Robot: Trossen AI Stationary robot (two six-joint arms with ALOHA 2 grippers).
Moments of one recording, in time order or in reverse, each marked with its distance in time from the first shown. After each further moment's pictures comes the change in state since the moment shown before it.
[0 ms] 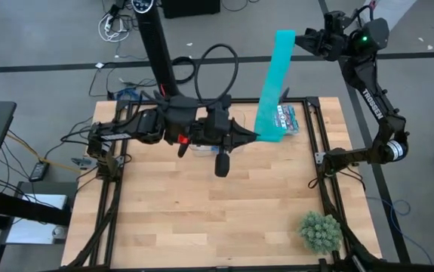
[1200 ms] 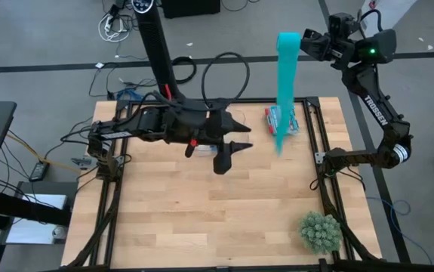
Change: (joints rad) left arm 0.030 -0.003 0.000 -0.251 -0.079 -0.078; right arm 0.126 -0.058 0.000 0.167 0.071 0.122
